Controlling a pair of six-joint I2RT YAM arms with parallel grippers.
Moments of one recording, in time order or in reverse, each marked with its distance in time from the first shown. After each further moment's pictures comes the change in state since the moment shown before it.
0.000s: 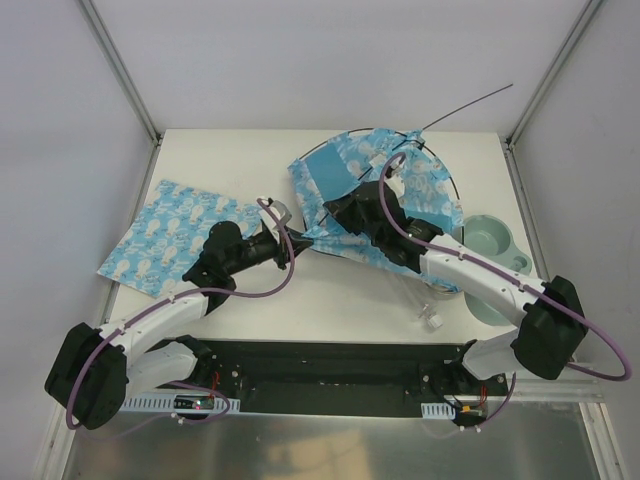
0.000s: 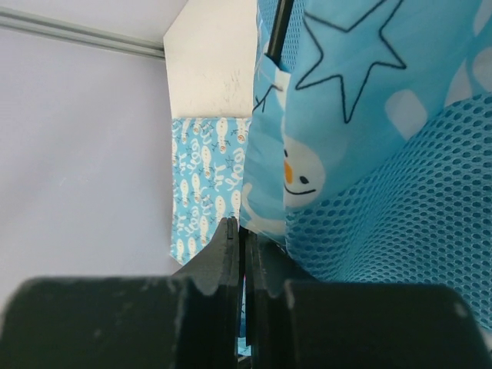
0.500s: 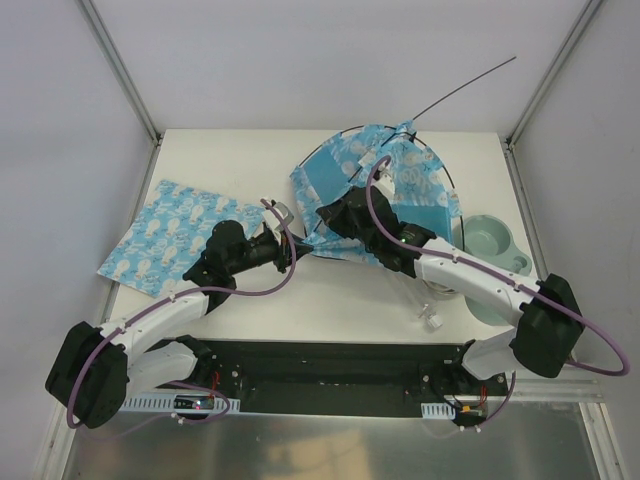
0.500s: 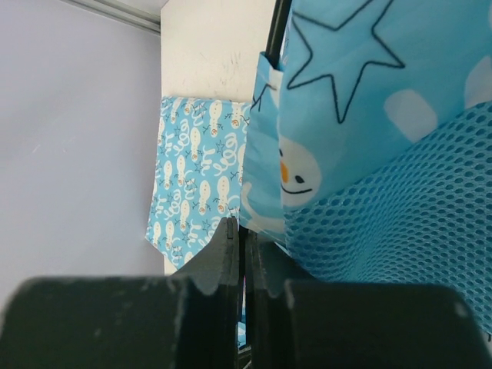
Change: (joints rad) left arm 0.000 0.008 0.013 -0.076 0.025 -0.020; right arm 0.058 0.020 0.005 0.017 0.016 -0.130
